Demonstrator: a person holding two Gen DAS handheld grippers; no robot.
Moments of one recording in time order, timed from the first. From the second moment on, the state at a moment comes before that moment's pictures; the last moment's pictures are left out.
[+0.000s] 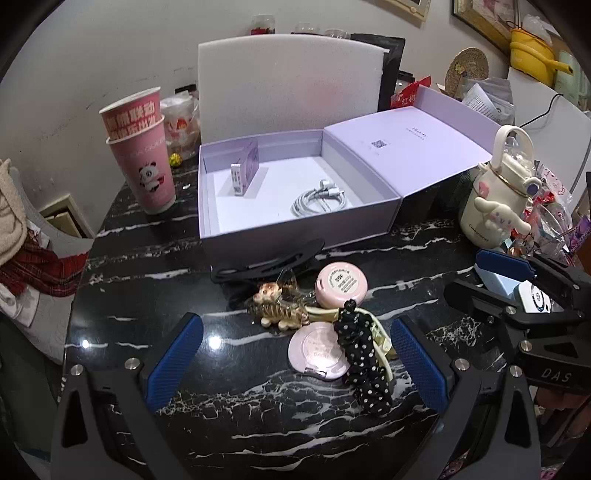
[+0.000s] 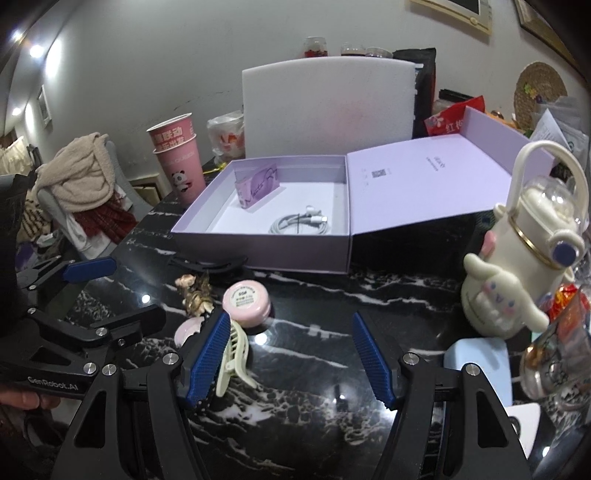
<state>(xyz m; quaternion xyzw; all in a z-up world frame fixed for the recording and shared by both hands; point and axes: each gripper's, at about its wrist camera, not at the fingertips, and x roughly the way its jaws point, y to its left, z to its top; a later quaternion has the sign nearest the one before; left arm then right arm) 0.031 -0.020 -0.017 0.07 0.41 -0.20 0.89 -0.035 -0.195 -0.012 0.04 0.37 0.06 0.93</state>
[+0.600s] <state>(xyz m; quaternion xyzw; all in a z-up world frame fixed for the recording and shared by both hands) 0.033 0.006 -0.056 0.05 0.45 -0.20 0.87 -0.030 -0.167 -0.058 0.05 0.41 0.12 0.90</state>
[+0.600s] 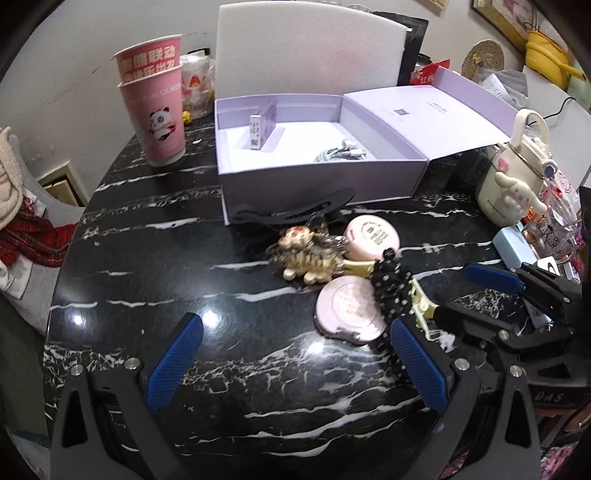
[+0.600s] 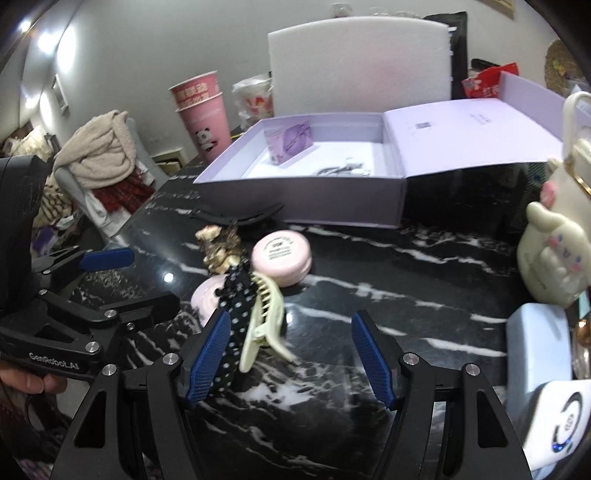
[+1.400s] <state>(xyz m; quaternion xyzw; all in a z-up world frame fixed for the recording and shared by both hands) 0.038 0.030 -0.080 0.05 0.47 -0.17 0.86 -0.008 -0.127 -0.070 -0.03 0.38 0.17 0.91</state>
